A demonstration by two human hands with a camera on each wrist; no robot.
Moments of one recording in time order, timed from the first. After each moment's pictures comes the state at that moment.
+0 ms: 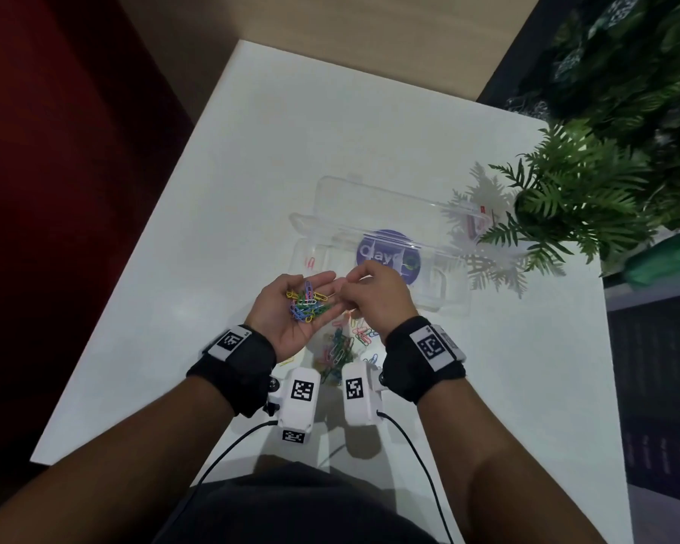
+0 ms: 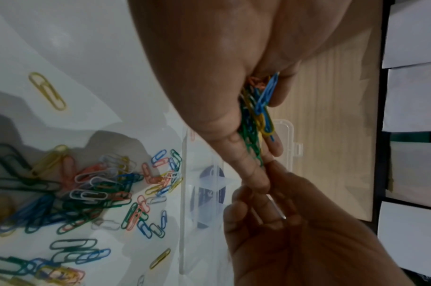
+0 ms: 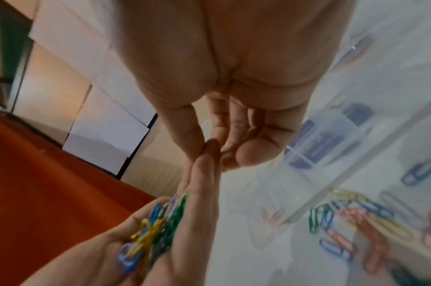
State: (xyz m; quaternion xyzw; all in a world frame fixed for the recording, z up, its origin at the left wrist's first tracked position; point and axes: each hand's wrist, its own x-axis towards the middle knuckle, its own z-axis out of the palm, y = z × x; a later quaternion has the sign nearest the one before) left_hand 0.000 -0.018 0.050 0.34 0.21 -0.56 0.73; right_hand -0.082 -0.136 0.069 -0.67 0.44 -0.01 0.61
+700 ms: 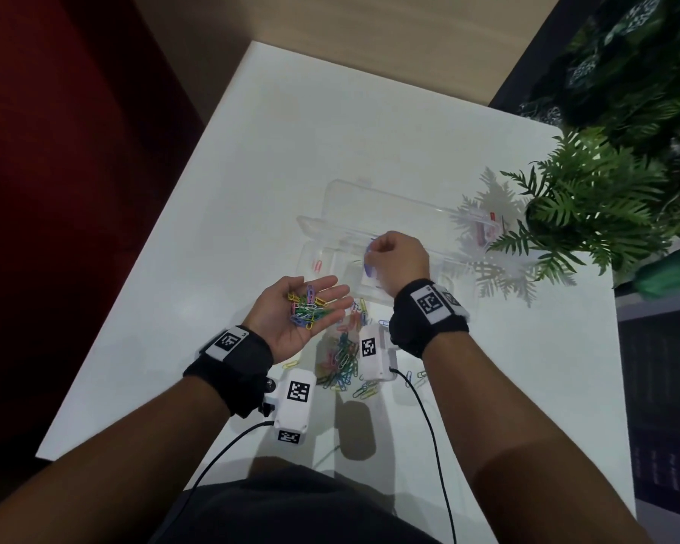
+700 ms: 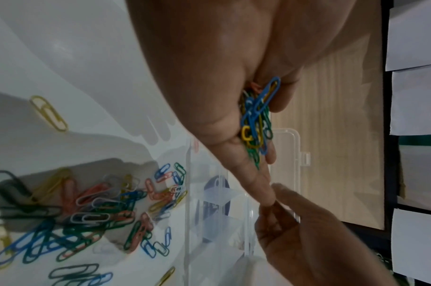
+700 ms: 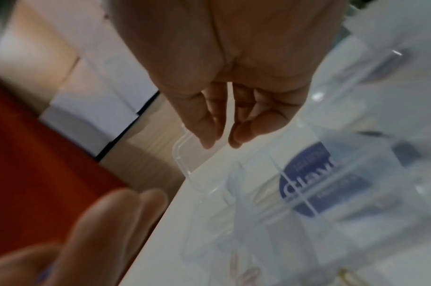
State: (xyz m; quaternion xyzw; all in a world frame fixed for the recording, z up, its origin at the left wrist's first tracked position) left_hand 0.010 -0.013 0.044 0.35 0.20 -0.58 0.71; right_hand -0.045 -0.178 0.067 -0.76 0.47 -0.02 0.44
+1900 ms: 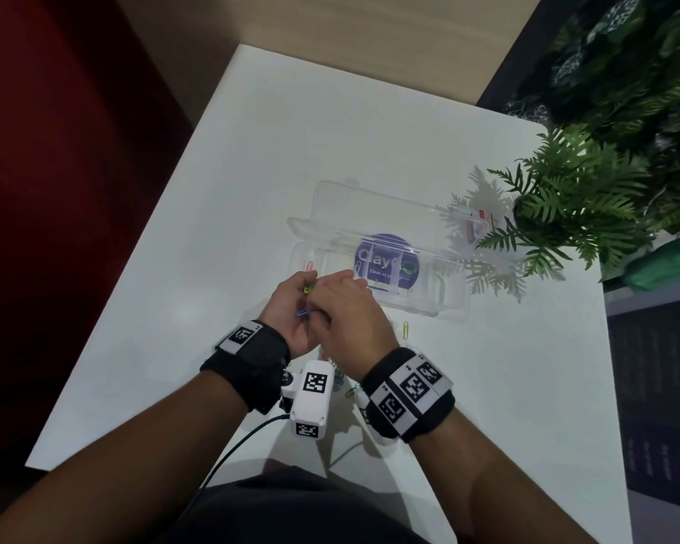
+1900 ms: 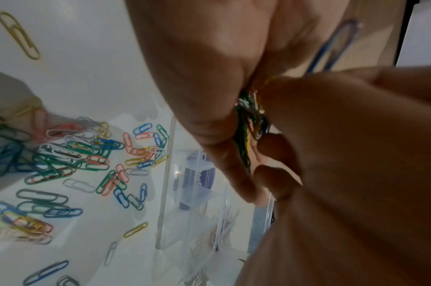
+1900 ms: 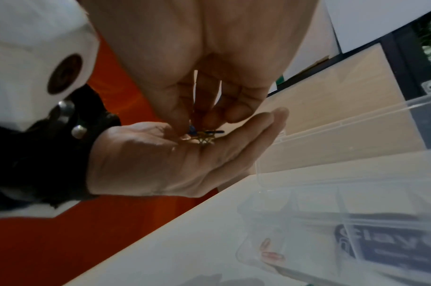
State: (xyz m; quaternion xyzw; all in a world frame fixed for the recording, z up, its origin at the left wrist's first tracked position) left_hand 0.000 -0.037 0.053 0.30 0.21 -0.63 0.68; right_hand -0.087 -0.100 0.083 -0.94 0.13 -0.07 0.30
